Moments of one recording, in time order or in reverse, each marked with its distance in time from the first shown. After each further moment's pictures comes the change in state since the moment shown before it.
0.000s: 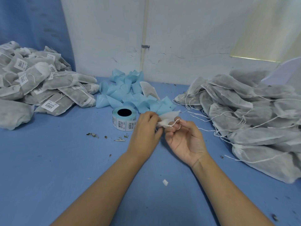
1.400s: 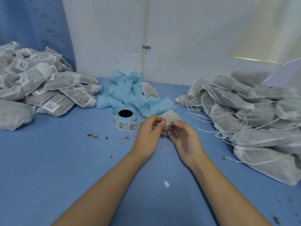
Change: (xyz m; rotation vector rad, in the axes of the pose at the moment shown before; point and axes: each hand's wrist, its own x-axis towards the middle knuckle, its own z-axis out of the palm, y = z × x) left_hand 0.001 0.007 0.004 -0.783 -0.027 -0.304; right_hand 0.008 0.005 -0.004 -0.408 0.291 -0.192
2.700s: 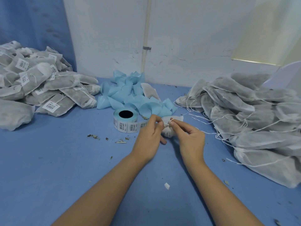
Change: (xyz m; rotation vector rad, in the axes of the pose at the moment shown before) left_hand -0.002 -0.003 -0.003 0.267 -0.023 -0.044; right_hand -0.002 0.008 -0.001 -0.521 0.261 -0.428
